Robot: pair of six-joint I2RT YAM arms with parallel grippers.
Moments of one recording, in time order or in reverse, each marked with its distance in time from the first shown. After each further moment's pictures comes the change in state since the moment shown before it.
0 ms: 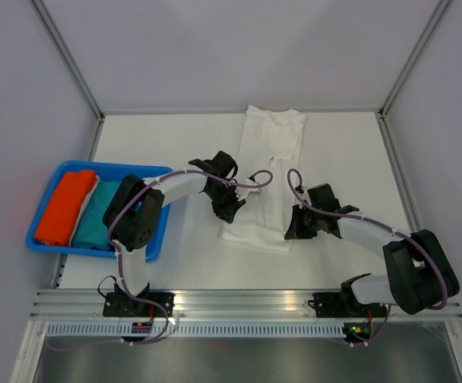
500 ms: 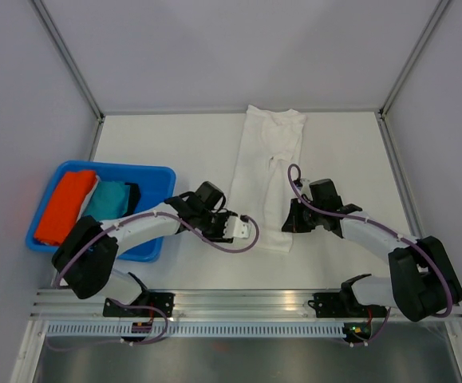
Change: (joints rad) left arm -0.117 -0.479 -0.454 0.264 -0.077 0.304; right arm 0.000 -0.047 0.025 0.038 -0.038 -0.053
